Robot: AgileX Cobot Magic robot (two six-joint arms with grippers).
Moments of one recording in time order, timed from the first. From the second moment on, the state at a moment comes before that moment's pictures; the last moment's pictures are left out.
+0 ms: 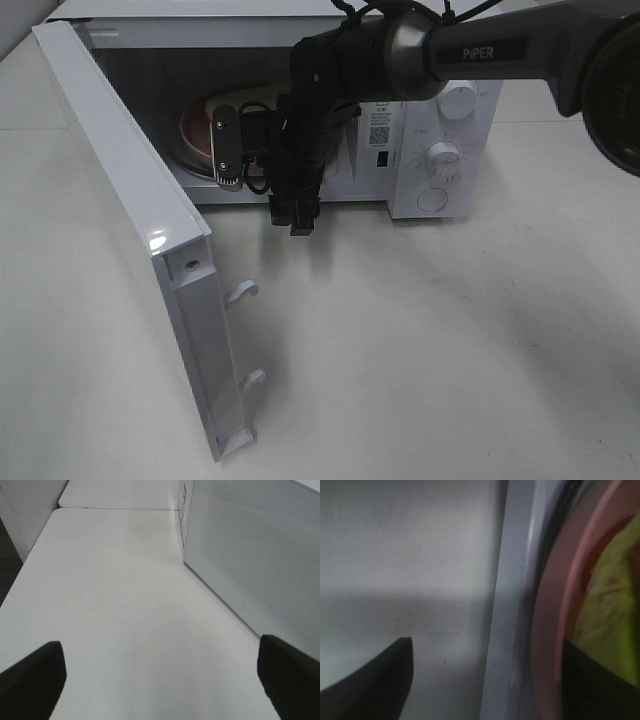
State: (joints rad) left arm 0.02 0.00 -0.50 -0.07 1.04 0.02; right arm 0.62 2.34 -1.82 -0.05 0.56 -1.08
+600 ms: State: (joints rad) left arm 0.02 0.00 -0.50 -0.07 1.04 0.02; right arm 0.61 2.33 -1.82 -0.08 0.52 -1.10
